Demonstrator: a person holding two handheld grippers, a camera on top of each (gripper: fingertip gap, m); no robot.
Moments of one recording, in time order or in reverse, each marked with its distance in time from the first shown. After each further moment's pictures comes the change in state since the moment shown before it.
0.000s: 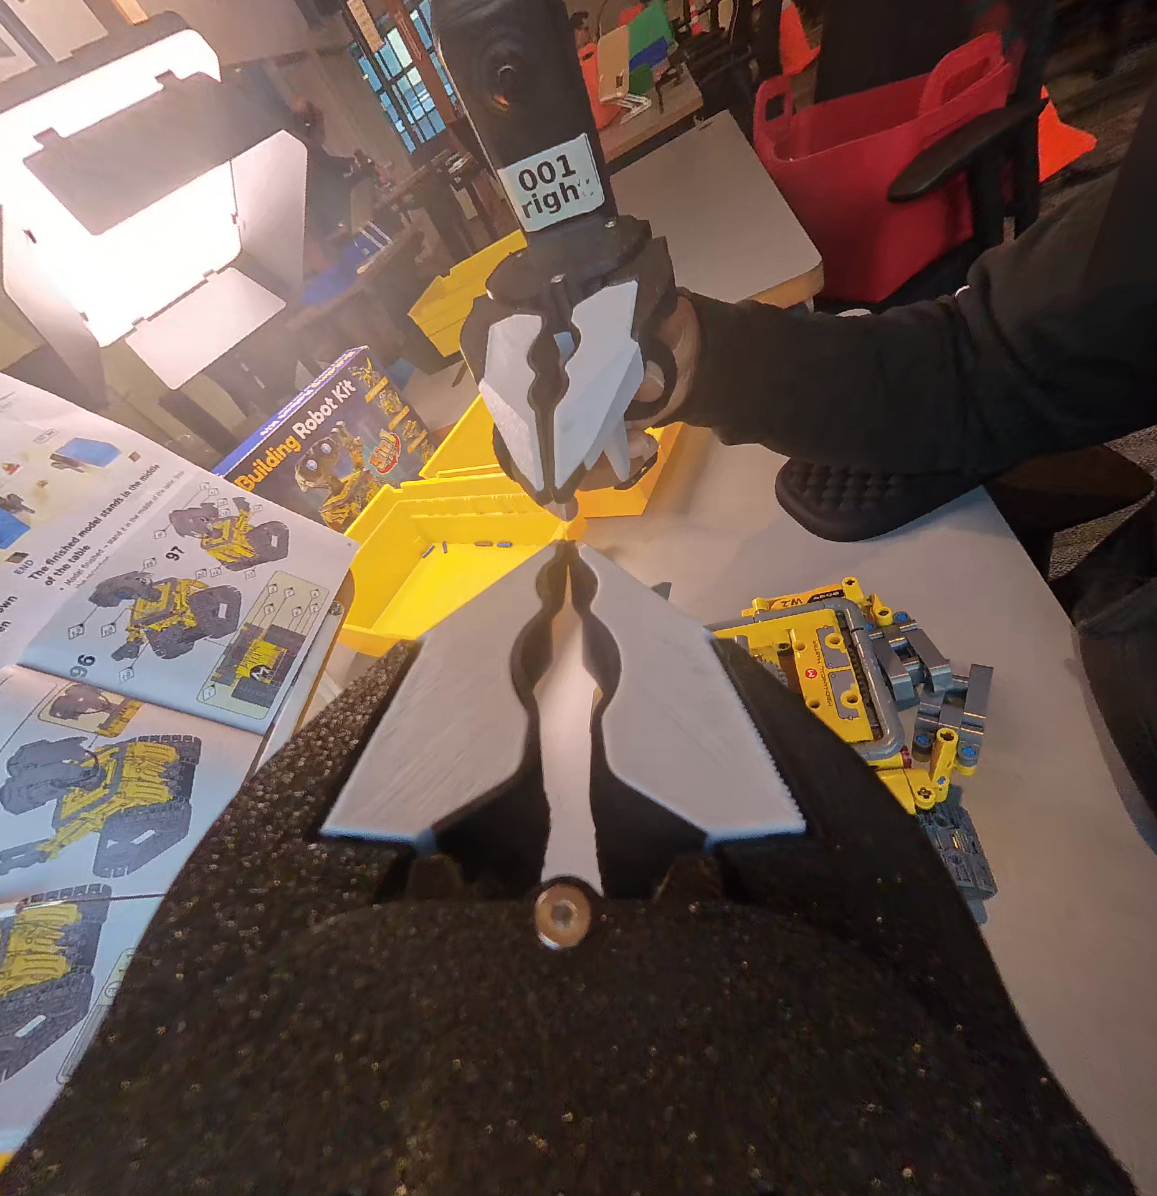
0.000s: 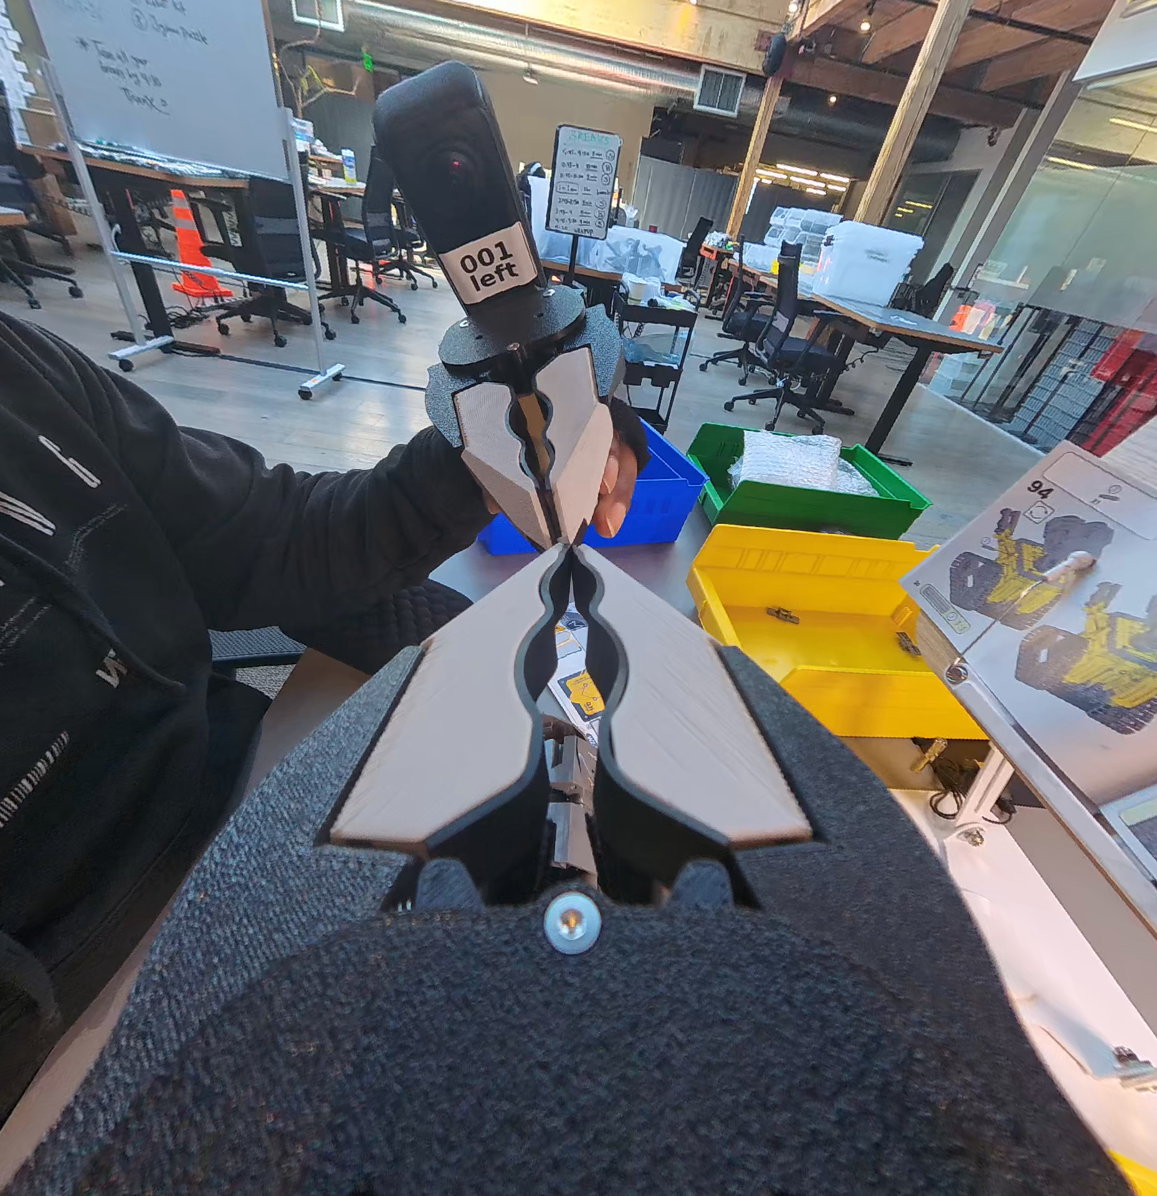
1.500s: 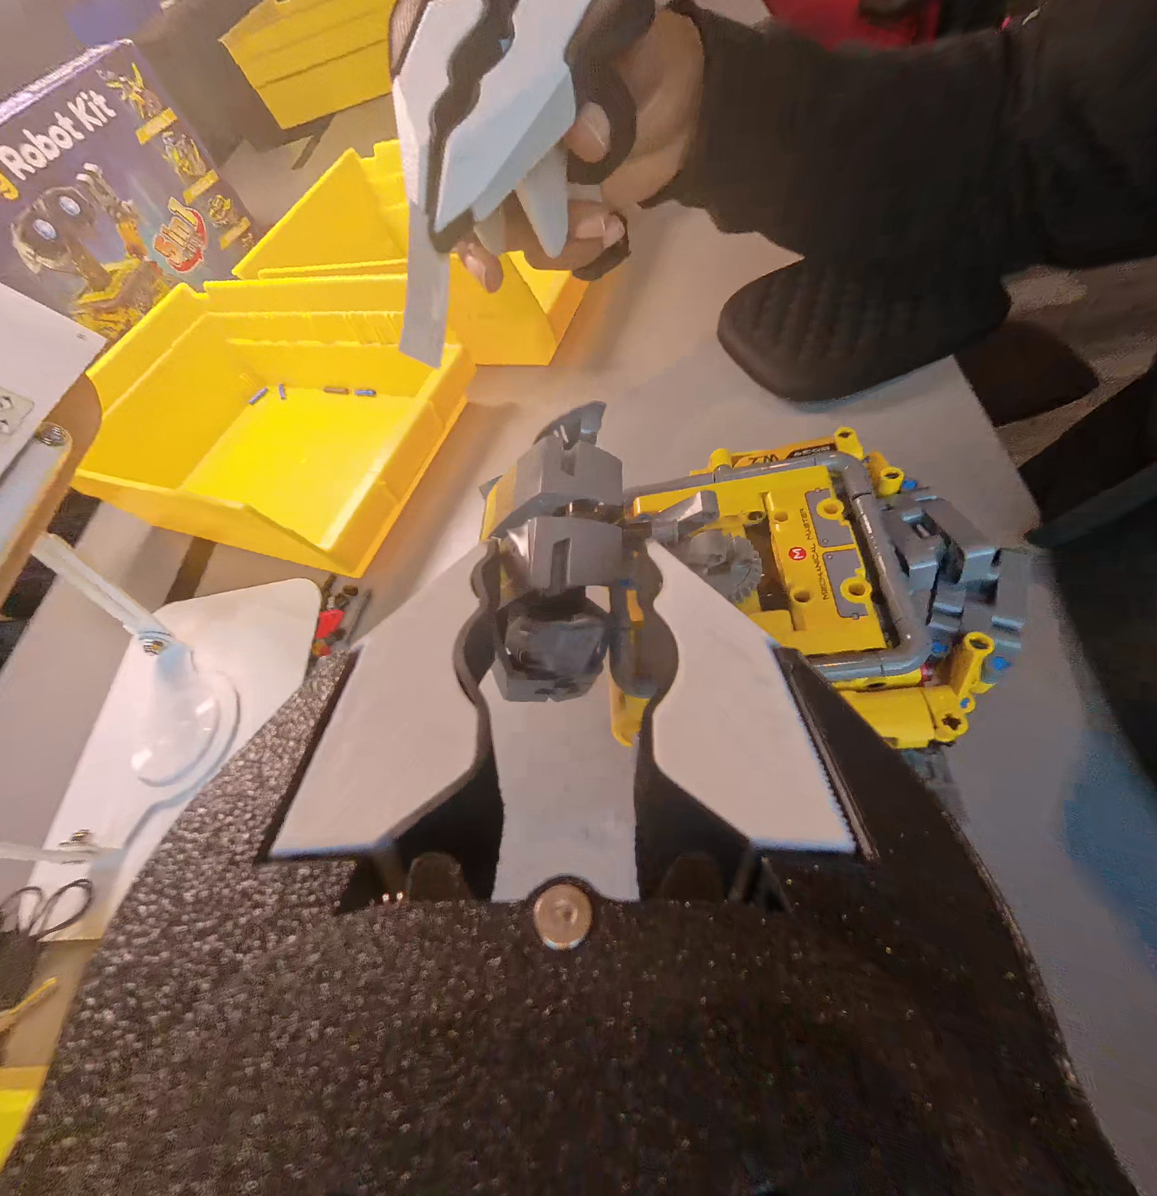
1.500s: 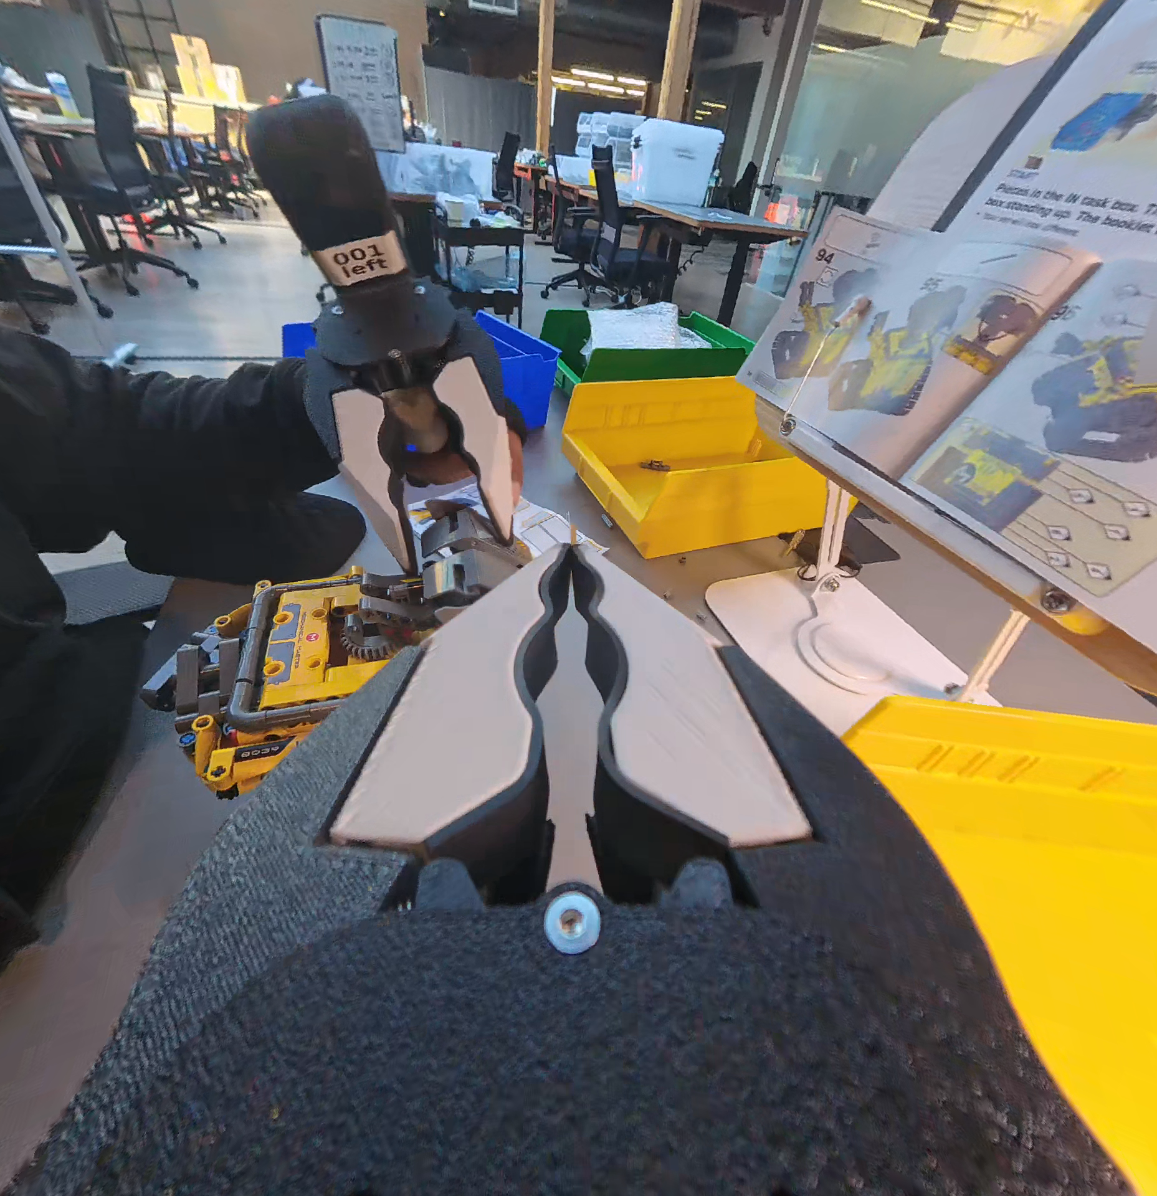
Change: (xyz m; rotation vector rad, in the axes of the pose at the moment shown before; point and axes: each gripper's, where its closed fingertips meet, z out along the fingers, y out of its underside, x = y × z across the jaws) left arm 0.038 0.096 0.047 -0.194 0.144 -0.139; right arm 0.029 0.077 -0.079 -0.087 0.287 0.096
